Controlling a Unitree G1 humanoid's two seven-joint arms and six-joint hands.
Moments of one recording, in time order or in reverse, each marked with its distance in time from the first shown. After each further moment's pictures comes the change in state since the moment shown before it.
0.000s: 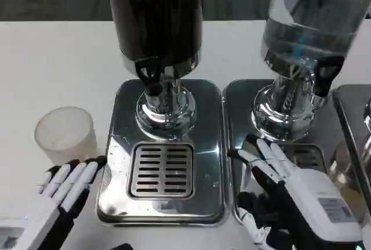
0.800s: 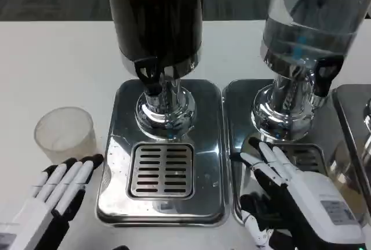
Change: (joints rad) left arm 0.024 -0.010 0.013 0.031 -0.023 -0.074 0.075; right arm 0.011 -0.012 -0.003 -0.002 0.017 0.008 0.006
